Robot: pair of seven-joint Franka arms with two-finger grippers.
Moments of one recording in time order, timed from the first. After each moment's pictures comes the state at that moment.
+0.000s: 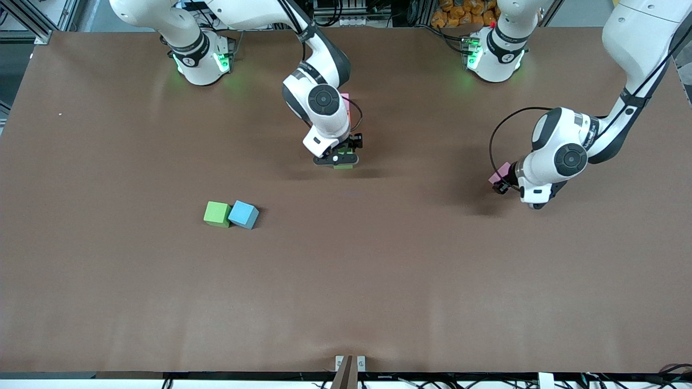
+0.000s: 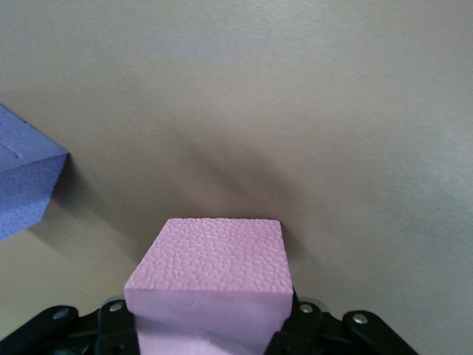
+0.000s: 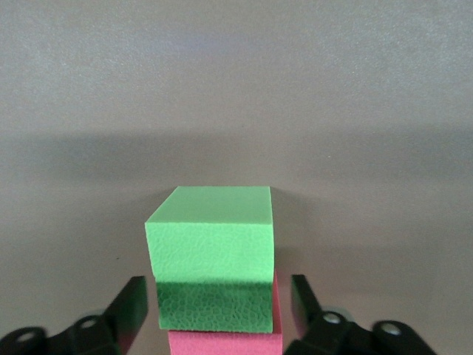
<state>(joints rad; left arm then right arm) 0.60 0.42 -0.68 -2.29 0.37 2.35 -1.10 0.90 0.52 0.00 -1.90 0.24 2.38 0.72</state>
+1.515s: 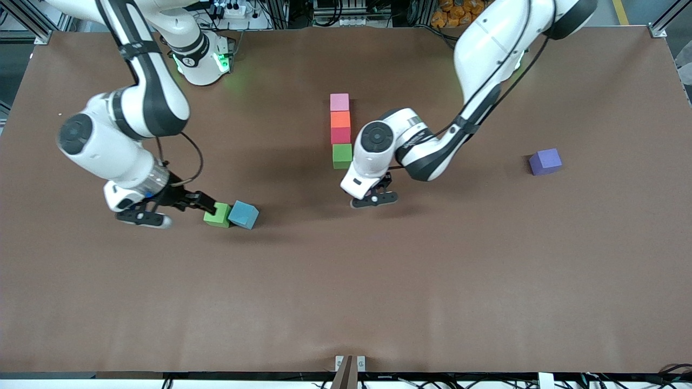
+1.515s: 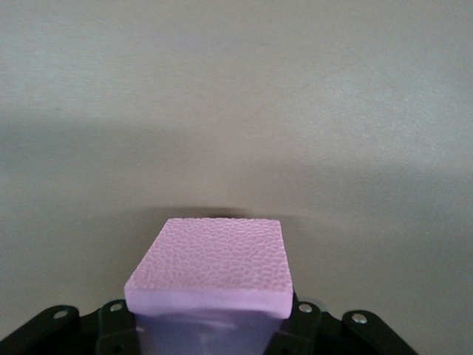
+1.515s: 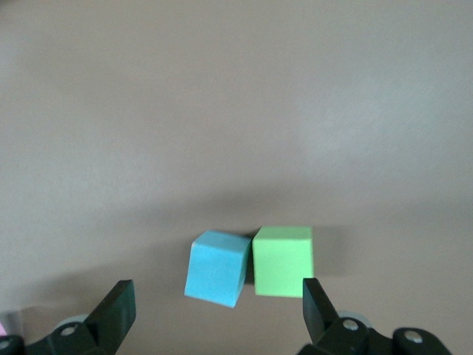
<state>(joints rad) -0.41 0.77 -0.44 -1.62 0.35 2.33 -1.13 0.17 0.17 -0.01 -1.99 0.18 2.31 0.23</state>
